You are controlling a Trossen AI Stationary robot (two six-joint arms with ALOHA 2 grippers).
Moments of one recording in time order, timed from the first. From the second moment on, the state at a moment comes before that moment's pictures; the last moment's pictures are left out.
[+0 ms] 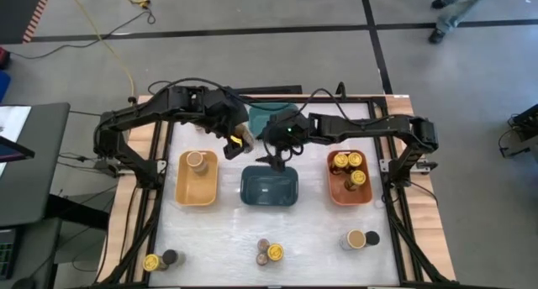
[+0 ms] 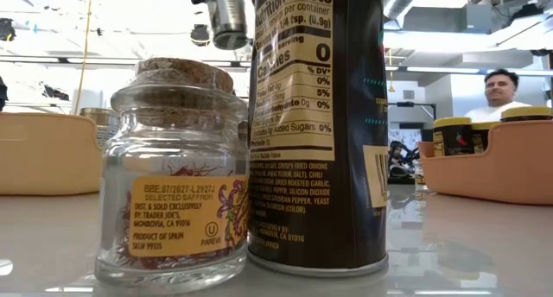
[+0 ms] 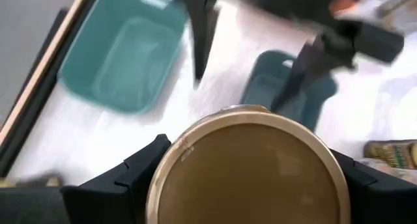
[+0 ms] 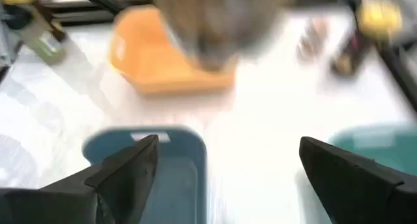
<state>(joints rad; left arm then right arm) 0.16 1.54 1.87 -1.25 -0.06 -0.20 -0.15 1.70 1.40 -0.31 -0.13 -0.04</state>
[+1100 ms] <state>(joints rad) -0.26 1.14 1.18 -1.21 -0.35 -1.14 -0.15 1.70 1.36 -0.41 -0.13 0.05</state>
